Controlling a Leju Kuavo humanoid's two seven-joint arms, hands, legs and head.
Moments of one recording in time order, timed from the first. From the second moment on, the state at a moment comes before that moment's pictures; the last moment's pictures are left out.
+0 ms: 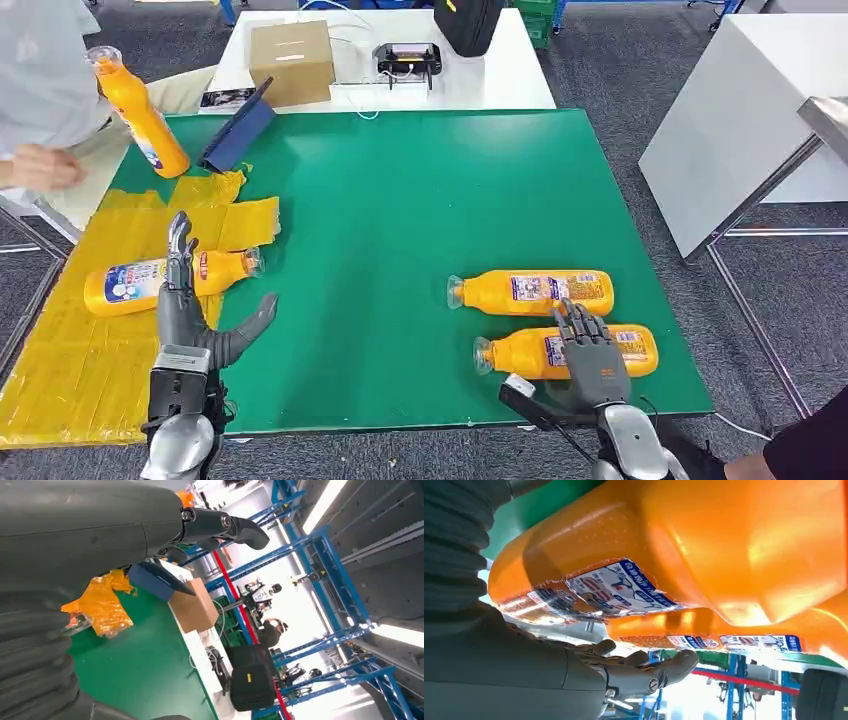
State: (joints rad) left arm -0.02 -0.05 -0.21 -1.65 -0.37 0.46 -0.45; right arm 0.07 -0.24 0.27 -1.35 1.28 -0.25 0.21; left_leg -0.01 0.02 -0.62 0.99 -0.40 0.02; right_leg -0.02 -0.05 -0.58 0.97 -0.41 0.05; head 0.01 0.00
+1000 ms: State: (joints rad) left arm -0.01 -0.05 -0.20 -1.65 -0.34 0.46 -0.45; right arm 0.10 -0.29 0.23 -1.37 1.15 -0.10 0.20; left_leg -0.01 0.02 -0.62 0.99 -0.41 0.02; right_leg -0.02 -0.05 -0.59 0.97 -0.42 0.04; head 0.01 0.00
